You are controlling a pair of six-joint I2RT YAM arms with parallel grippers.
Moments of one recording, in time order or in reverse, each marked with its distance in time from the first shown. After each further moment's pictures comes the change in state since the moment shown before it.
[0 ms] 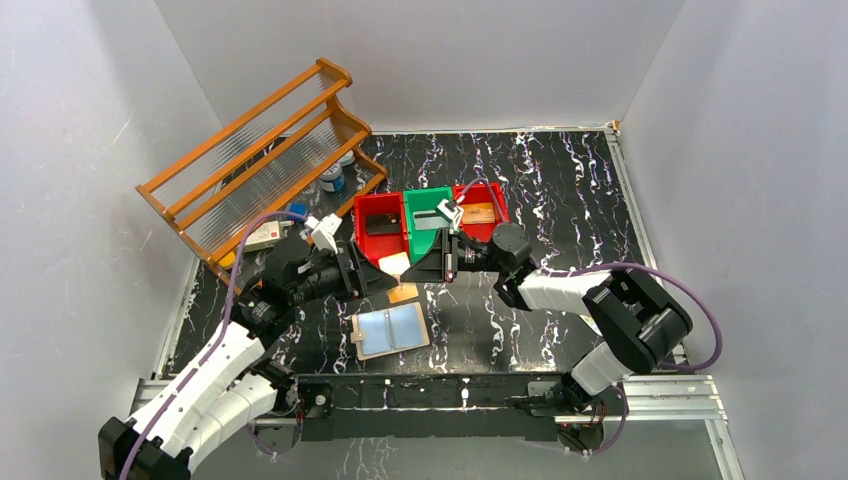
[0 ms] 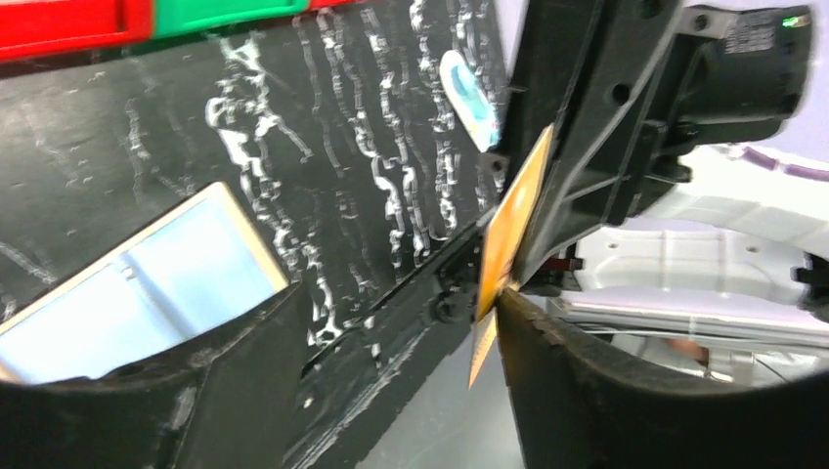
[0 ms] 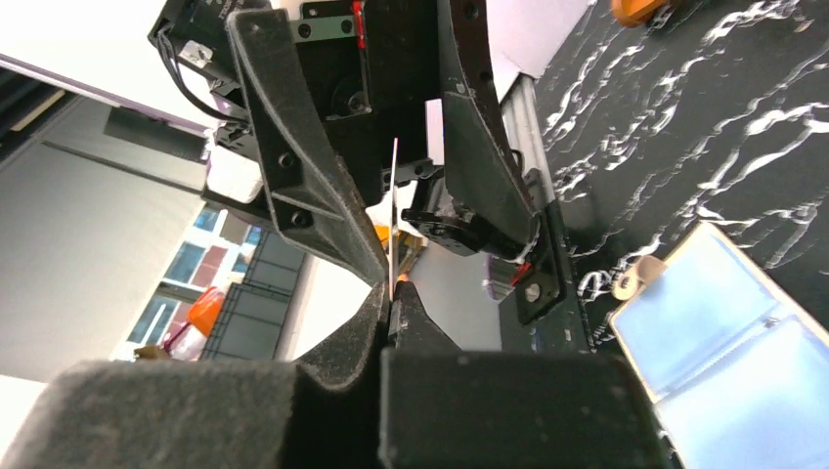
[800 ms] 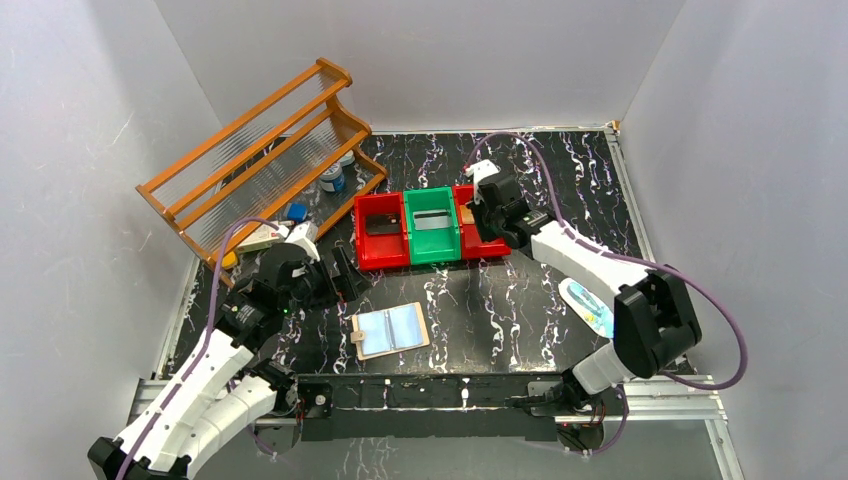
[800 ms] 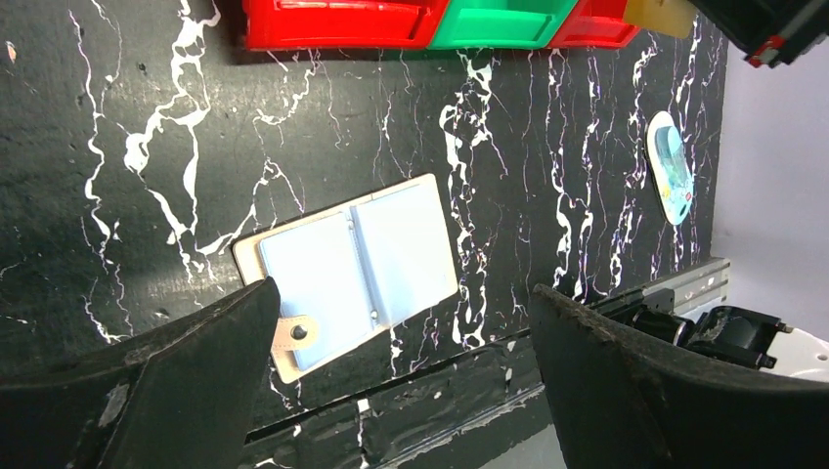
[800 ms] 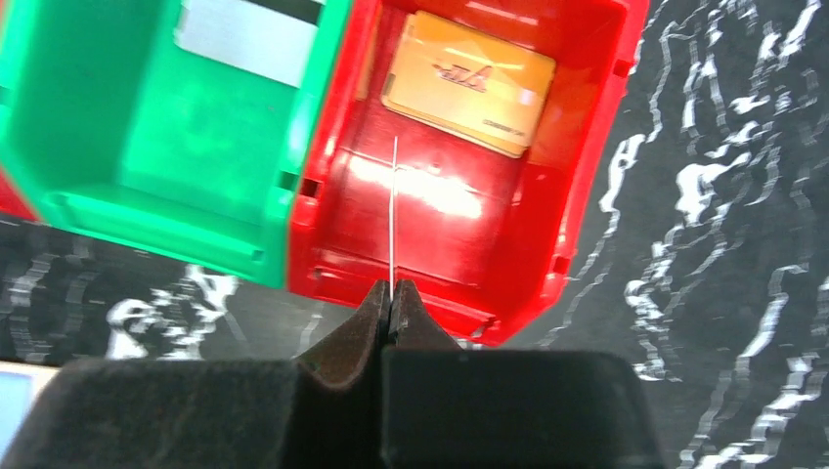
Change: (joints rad) left arm 0.000 -0.065 0.095 -0.439 -0.397 0.118; right arm -0.143 -0.067 0.453 -1.424 1.016 -1.180
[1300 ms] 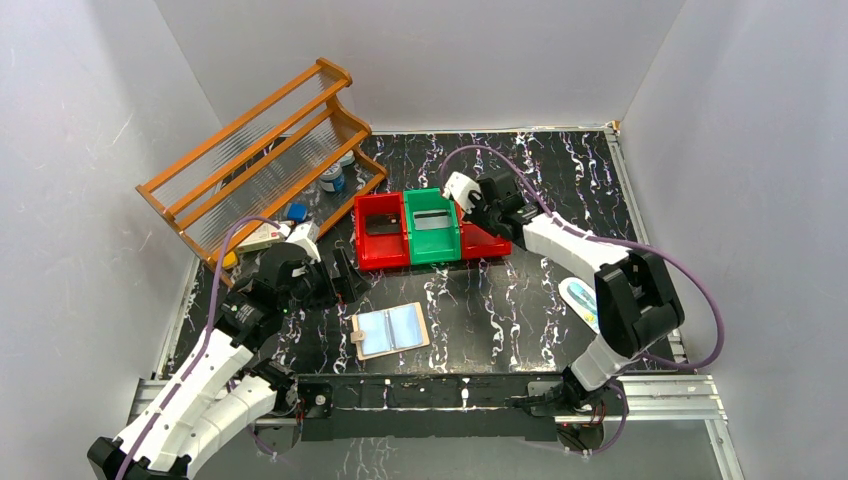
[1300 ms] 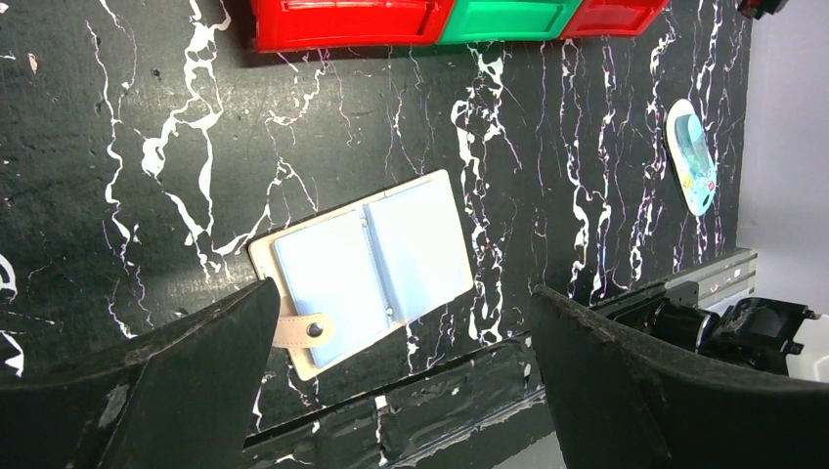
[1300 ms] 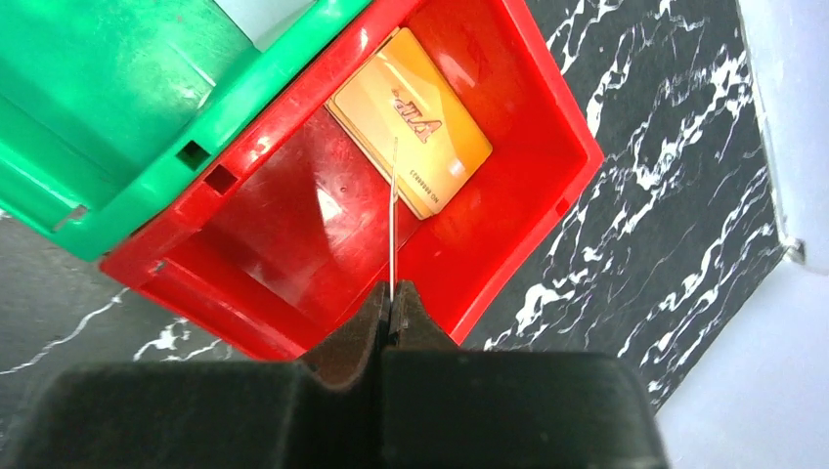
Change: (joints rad) left arm 0.000 0.003 0.016 -0.022 -0.010 0.055; right arm -0.035 0.124 0.030 0.046 -0.028 -0.669
